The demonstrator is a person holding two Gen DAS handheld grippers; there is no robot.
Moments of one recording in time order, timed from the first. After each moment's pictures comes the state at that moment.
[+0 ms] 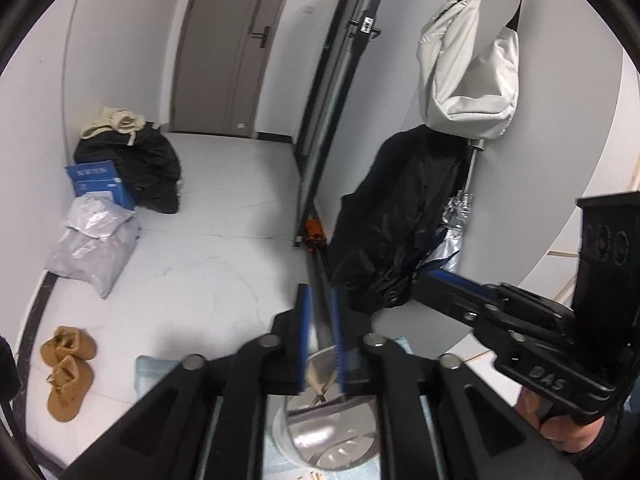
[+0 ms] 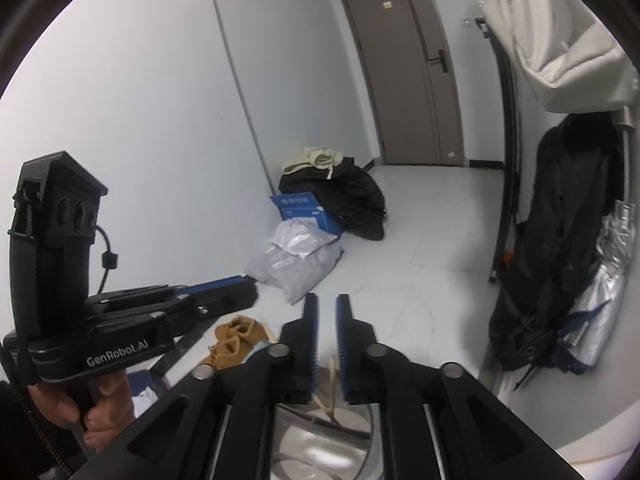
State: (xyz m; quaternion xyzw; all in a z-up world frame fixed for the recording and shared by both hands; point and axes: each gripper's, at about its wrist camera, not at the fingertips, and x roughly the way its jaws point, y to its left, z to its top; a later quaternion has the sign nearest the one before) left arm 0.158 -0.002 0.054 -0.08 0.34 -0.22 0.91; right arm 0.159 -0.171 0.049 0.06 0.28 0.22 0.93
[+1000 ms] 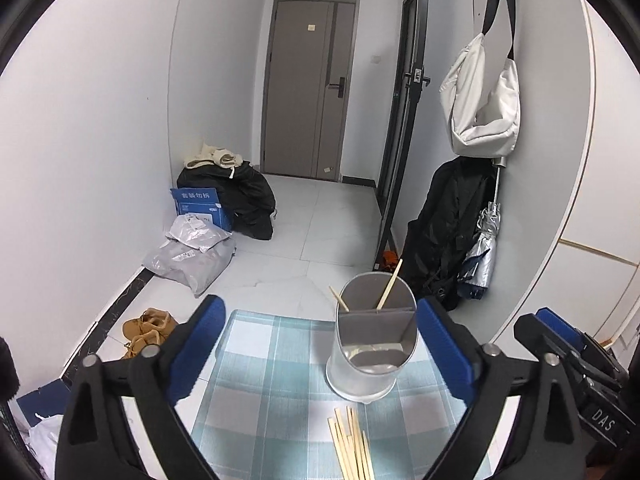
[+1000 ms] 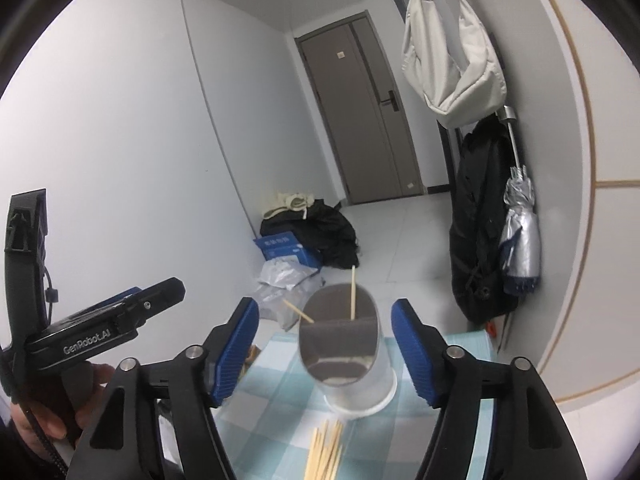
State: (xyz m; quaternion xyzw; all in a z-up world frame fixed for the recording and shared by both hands) left arm 0.009 0.005 0.060 -0.05 0.26 -0.06 0.96; right arm -0.024 -0.187 0.047 0.11 0.20 0.15 0.96
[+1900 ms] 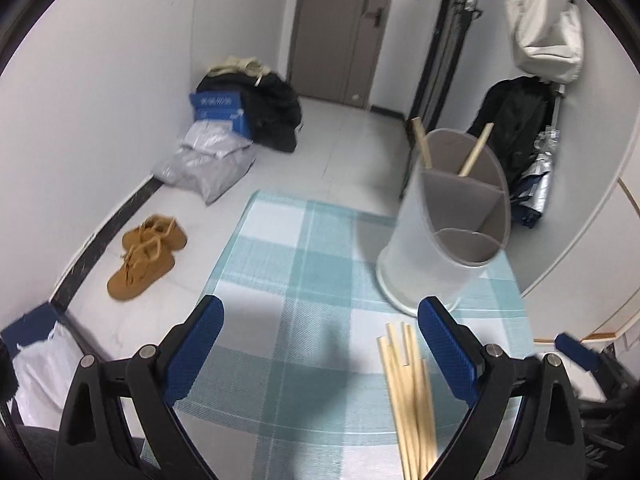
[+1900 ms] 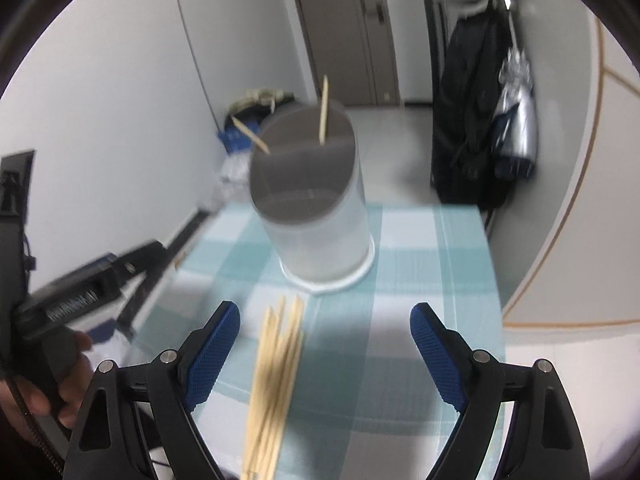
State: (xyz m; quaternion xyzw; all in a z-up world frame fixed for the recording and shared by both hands) left arm 0.032 0.042 -0.067 -0.09 0.39 -0.02 0.92; right arm 0.000 -0.158 -0.082 0.03 0.39 0.10 0.91
